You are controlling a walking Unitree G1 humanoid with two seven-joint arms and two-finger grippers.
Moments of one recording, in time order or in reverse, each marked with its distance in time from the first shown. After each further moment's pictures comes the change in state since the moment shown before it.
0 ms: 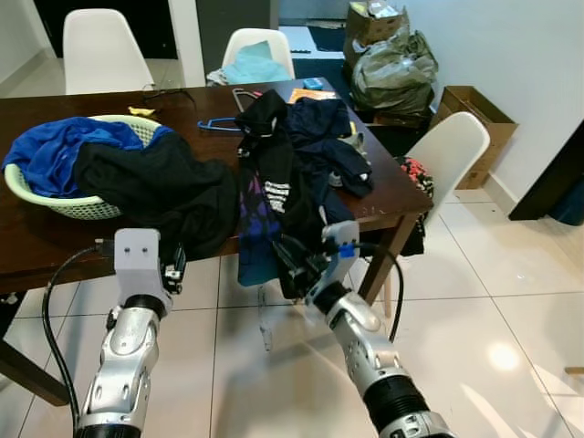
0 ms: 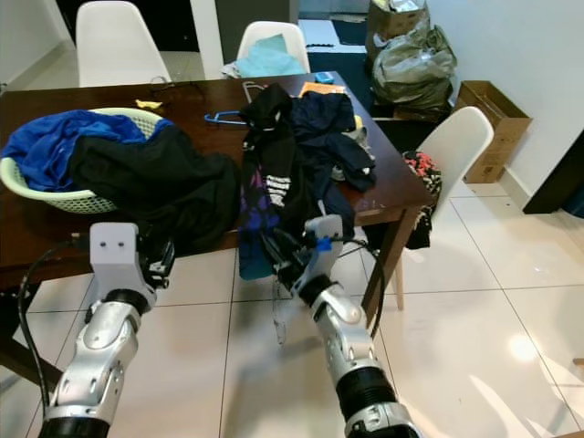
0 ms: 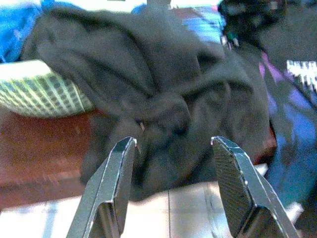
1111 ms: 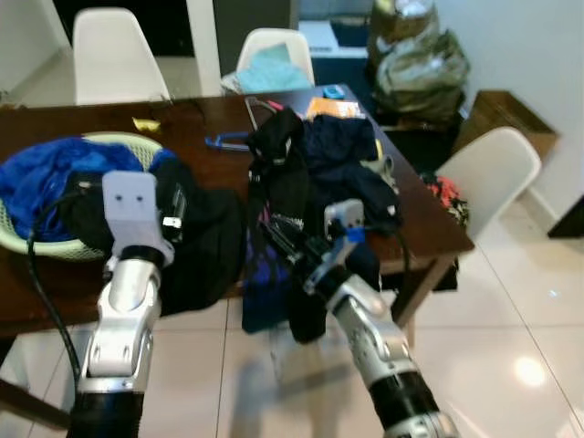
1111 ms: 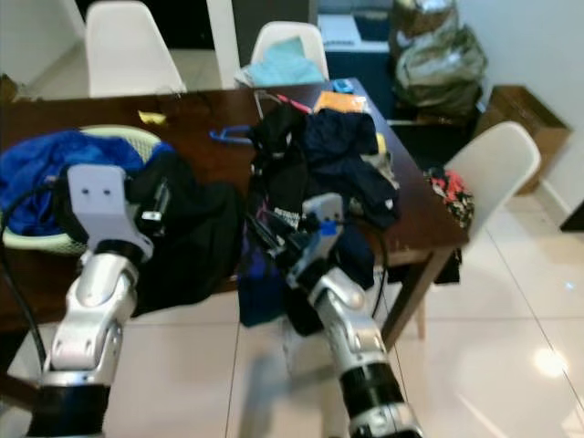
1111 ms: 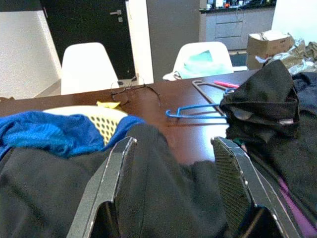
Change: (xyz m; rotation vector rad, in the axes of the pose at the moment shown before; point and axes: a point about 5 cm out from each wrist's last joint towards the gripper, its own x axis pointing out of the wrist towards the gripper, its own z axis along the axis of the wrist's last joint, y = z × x) left arm 0.017 -0.009 0.060 0.000 -0.176 -0.016; right arm 0.000 0.007 0.020 -0.009 -0.021 0.059
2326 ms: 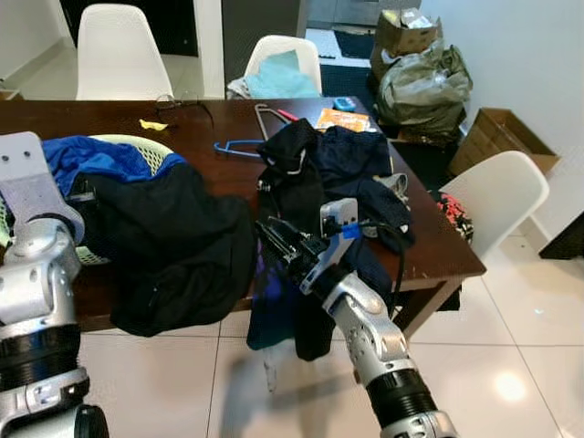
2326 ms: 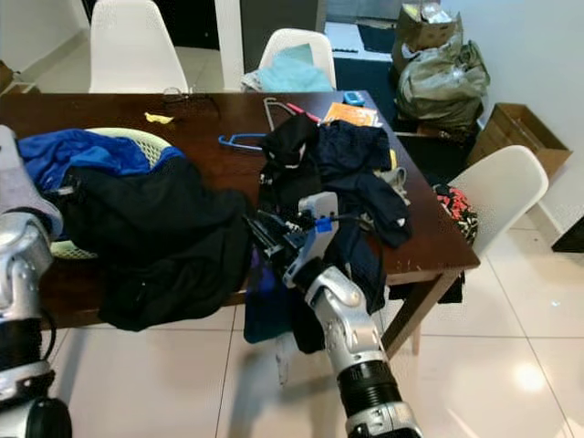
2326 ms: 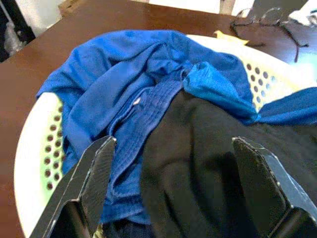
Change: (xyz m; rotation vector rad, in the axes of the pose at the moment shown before) left arm 0.040 0.104 0.002 -0.063 0.357 0.357; right arm 0.006 0.006 0.000 0.025 0.025 0.024
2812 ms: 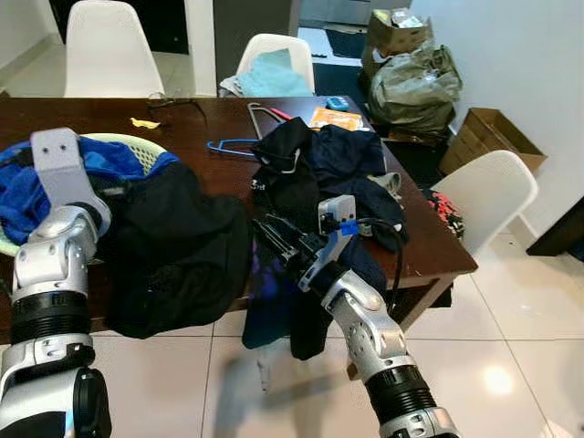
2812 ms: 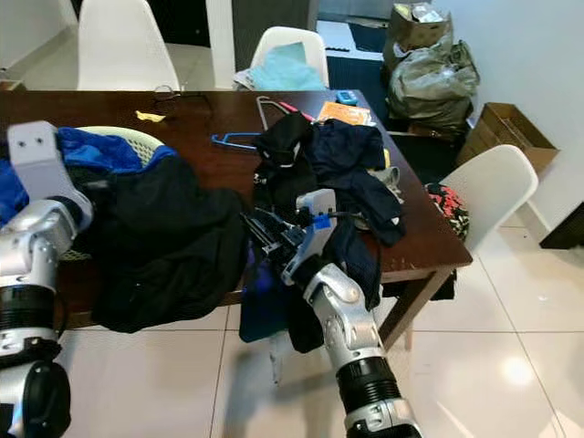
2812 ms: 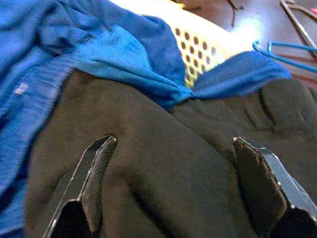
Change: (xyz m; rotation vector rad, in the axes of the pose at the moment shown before) left arm 0.022 -0.027 -0.016 -0.022 0.119 -0.231; right arm 0.002 -0.001 0.003 -0.009 0.006 0.009
